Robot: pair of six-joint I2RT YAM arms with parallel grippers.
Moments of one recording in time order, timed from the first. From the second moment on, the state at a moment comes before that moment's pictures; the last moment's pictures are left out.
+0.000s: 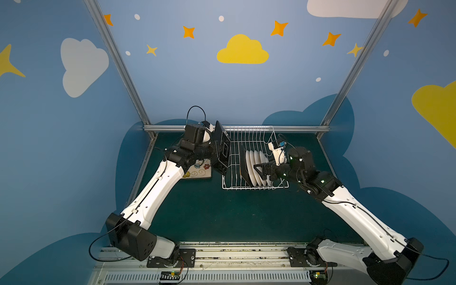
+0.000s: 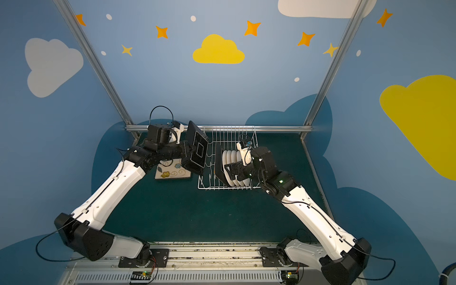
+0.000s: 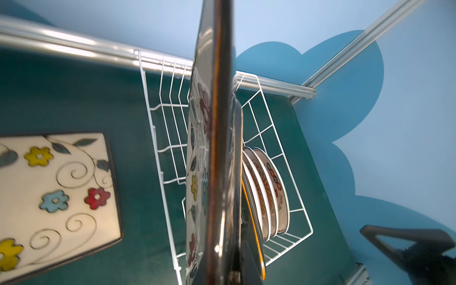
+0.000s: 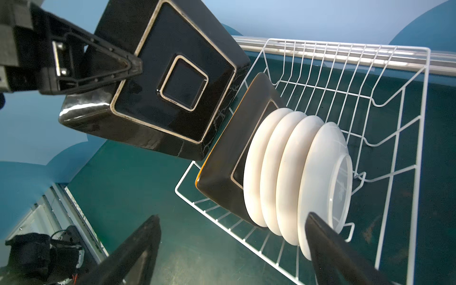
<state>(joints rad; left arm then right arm) -0.39 1.43 1.50 -0.67 0.23 -0.42 0.65 1.15 1.19 -0.54 -0.11 0.27</state>
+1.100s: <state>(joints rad) -0.56 1.17 1.07 -0.21 0.16 0.55 0.38 1.34 1.41 -0.51 -0.51 0.90</state>
